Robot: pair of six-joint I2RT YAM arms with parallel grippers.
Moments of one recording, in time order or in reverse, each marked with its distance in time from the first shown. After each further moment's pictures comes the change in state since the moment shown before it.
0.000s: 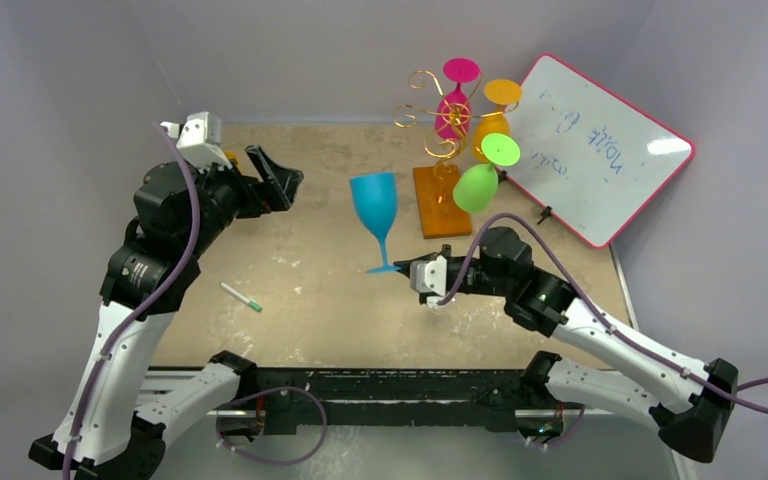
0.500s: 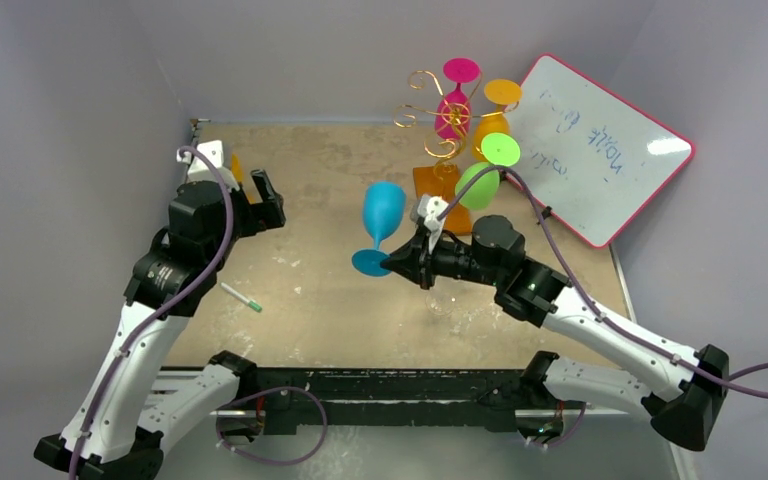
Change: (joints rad) left arm 0.000 -0.060 -0.211 -0.033 -0.312 0.093; right arm 0.000 0.087 0.056 0.116 0.069 0.819
